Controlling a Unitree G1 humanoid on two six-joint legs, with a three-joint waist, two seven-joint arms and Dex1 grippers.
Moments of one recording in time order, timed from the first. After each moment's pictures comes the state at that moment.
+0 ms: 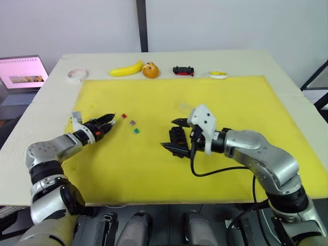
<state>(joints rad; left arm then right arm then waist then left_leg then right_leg) -0.68 0.43 0.72 0.64 -0.90 1.23 -0.32 -0.47 -0.57 0.18 -0.56 0.52 0.87 0.62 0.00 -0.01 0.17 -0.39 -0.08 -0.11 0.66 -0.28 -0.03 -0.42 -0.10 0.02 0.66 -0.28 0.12</state>
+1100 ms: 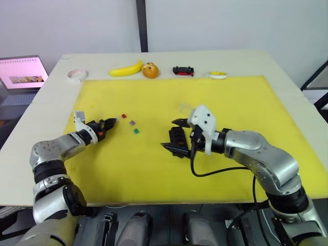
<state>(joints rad) -0.68 0.43 0.68 0.64 -0.89 1.19 -0.32 -0.47 -0.57 0.18 -0.56 0.52 0.87 0.62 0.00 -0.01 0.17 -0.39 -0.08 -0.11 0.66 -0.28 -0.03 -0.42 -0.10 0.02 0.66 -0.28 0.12</state>
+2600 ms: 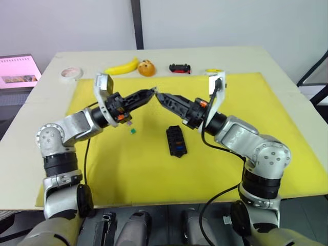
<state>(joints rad) -0.70 0.37 0.37 0.14 -1.81 1.29 -0.04 -0.60 -0.15 -0.21 -0.40 1.36 1.07 -0.11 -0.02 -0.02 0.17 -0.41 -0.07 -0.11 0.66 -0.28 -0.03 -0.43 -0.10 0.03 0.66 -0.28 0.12</state>
